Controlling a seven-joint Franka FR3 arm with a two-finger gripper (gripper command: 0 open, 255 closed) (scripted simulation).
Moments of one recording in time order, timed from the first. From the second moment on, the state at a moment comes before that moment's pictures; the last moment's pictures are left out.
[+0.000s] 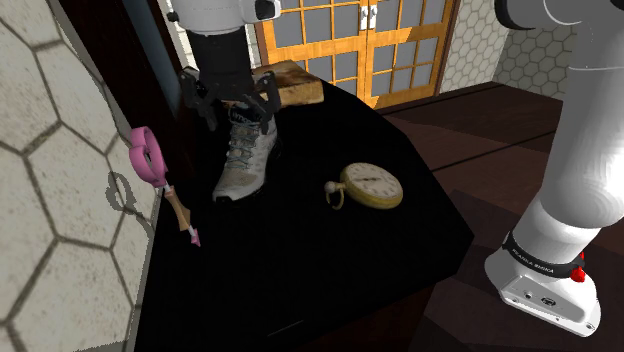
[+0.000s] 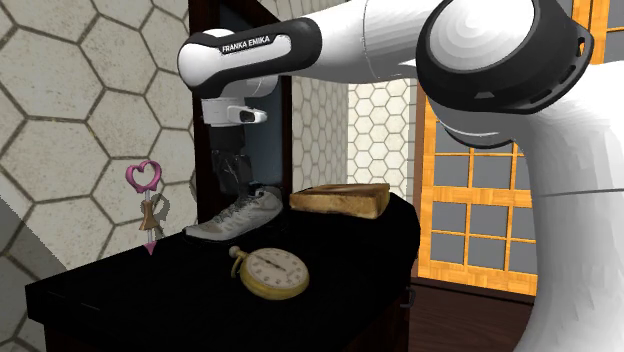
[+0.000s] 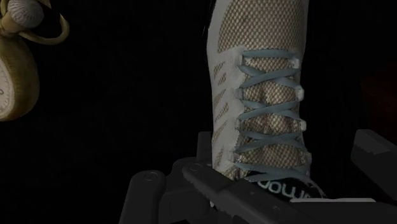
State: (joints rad) arm -0.10 0.28 1.03 -1.43 -0.39 1.65 1.81
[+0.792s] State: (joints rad) arm -0.12 0.27 1.04 -1.51 -0.38 1.72 1.83
